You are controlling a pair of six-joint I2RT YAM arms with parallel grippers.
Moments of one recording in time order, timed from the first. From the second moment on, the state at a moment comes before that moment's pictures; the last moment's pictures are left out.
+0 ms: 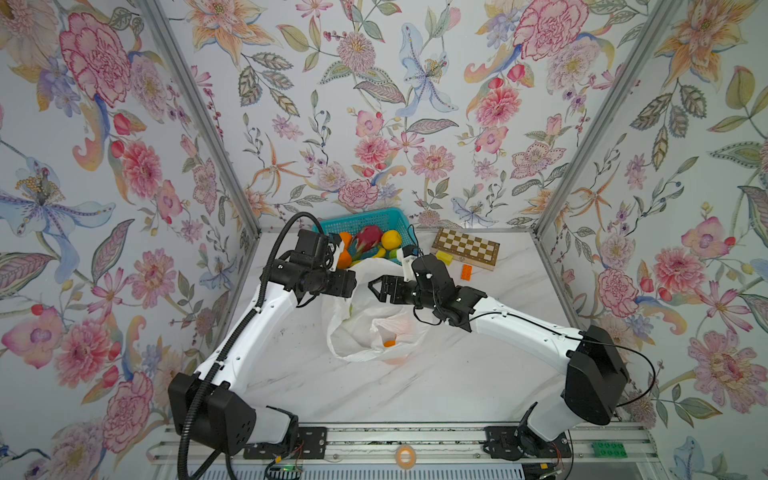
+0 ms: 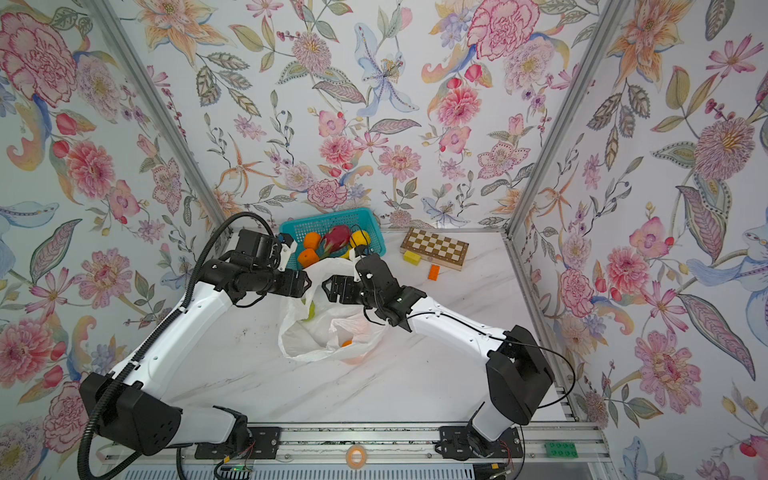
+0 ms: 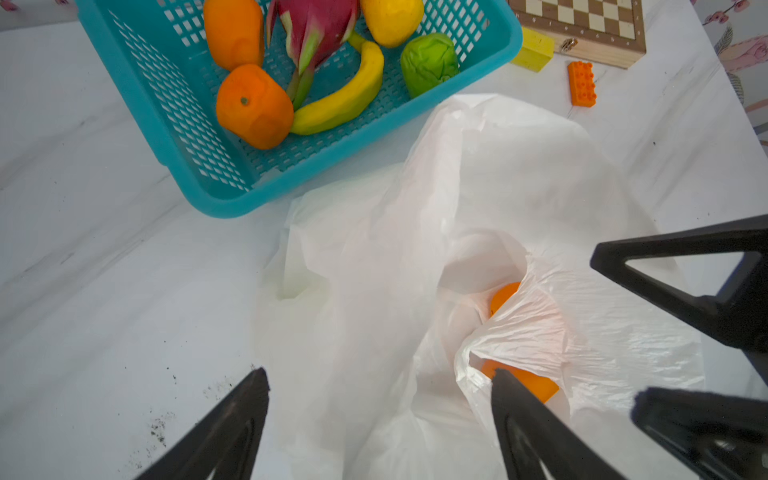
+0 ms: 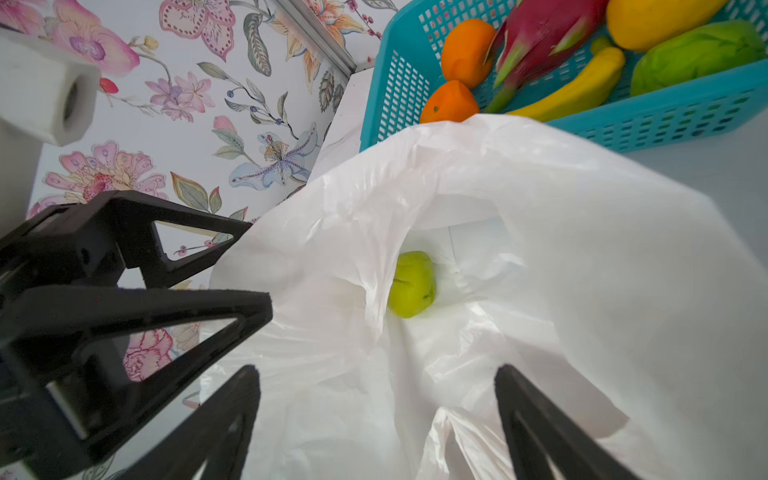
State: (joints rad) left arm -0.33 1.38 1.35 -0.90 0.12 -0.08; right arm 0.85 1.62 1.23 -0.09 -0.12 0.67
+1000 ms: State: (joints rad) left arm -0.33 1.36 1.33 -0.88 -0.11 -0.22; right arm 0.96 2.04 1.28 0.29 -0.17 0.13
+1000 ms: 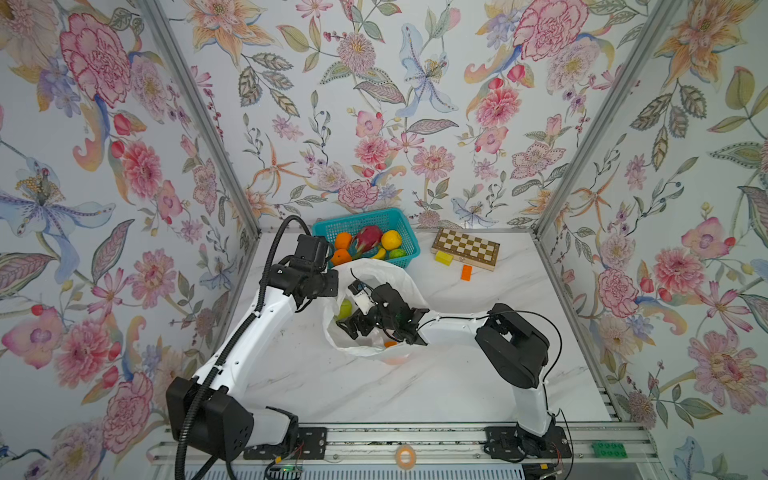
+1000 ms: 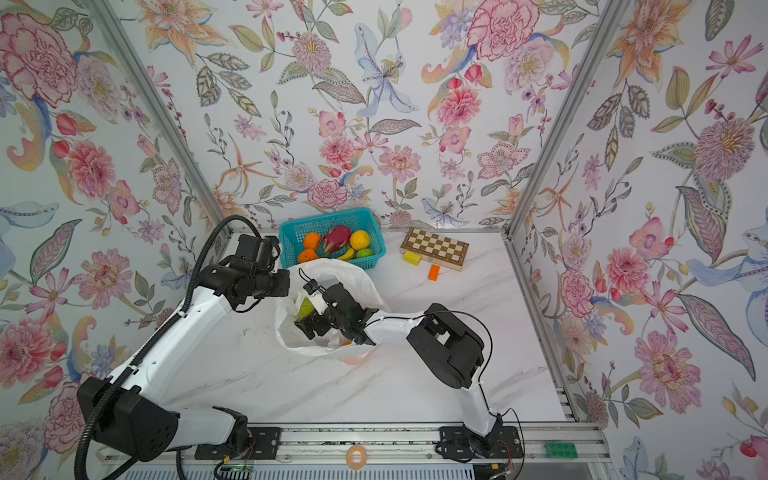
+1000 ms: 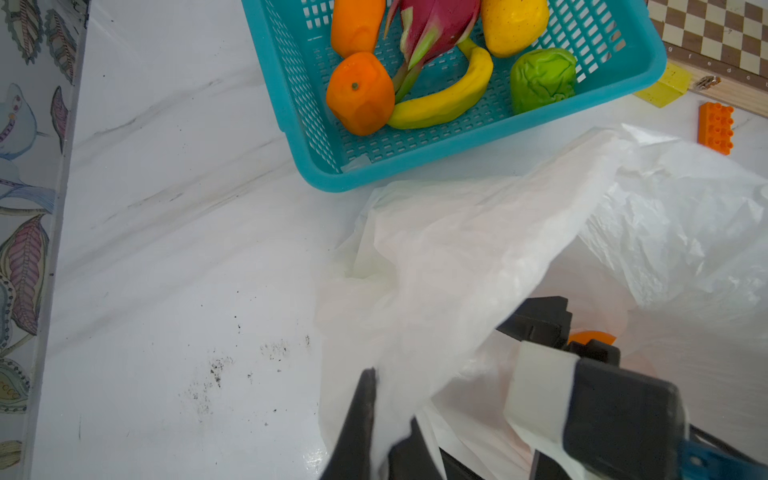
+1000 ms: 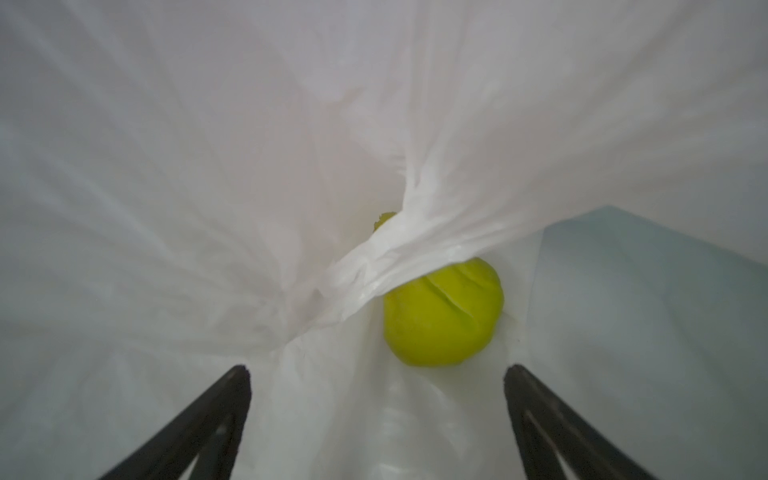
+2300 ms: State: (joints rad) left arm -0.32 1.39 1.34 -0.86 -0.11 -0.23; right arm 0.94 2.15 1.38 0.24 -0.08 0.07
